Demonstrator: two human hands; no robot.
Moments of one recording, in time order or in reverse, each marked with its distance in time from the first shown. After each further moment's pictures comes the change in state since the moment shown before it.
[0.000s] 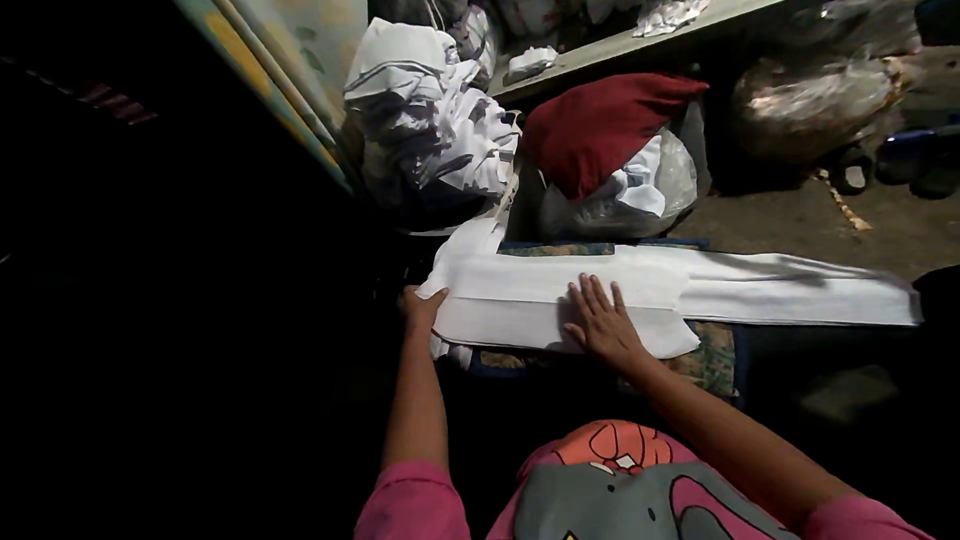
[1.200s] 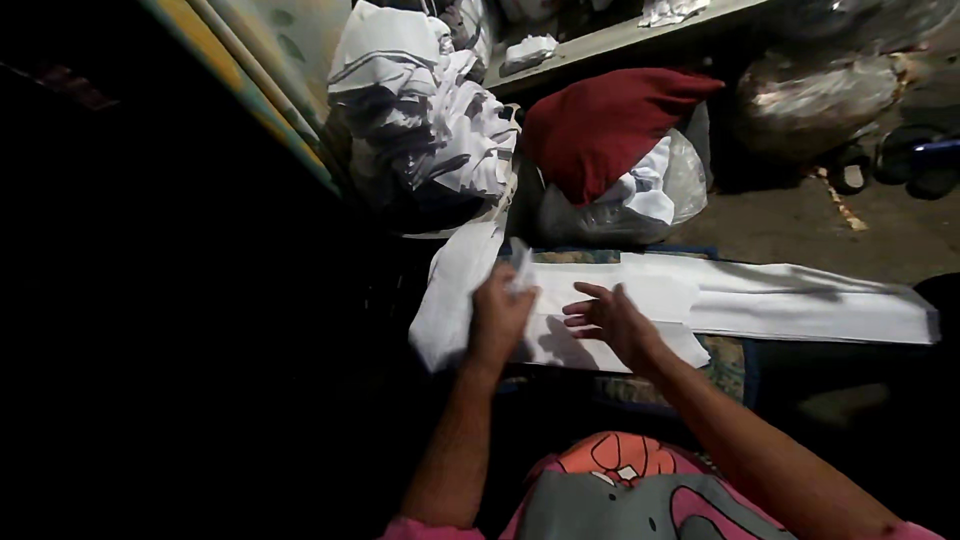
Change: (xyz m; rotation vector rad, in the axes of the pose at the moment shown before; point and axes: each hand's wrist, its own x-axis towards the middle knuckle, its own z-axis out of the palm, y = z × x) left_hand -0.113 0.118 0.004 -0.185 -0.305 0.555; right_hand 0.025 -0.011 -0.058 1.427 -0.104 0.374
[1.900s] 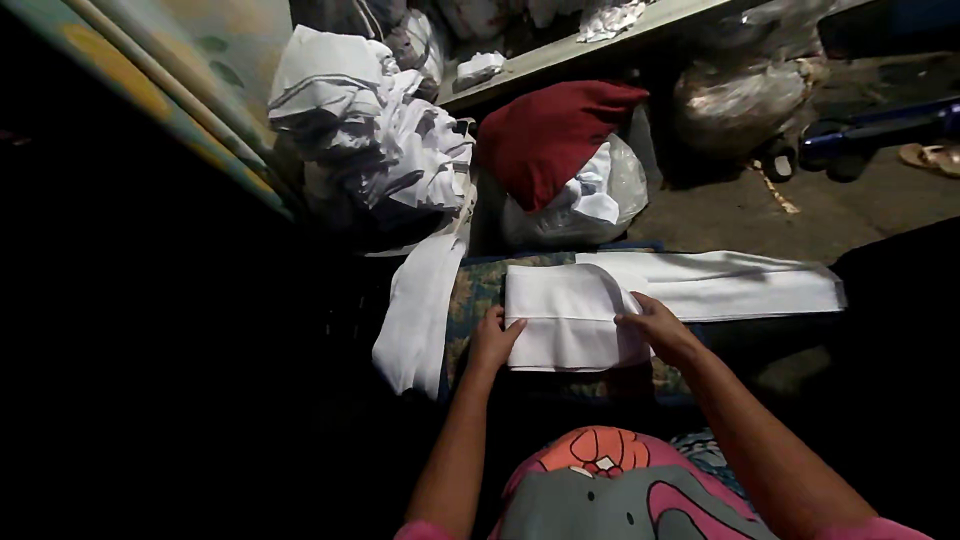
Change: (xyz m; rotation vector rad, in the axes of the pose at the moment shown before) left_hand 0.013 -0.063 0.086 0.026 -0.283 -0.339; right_hand -0.040 0.009 -0.108 -0.238 0.348 0.224
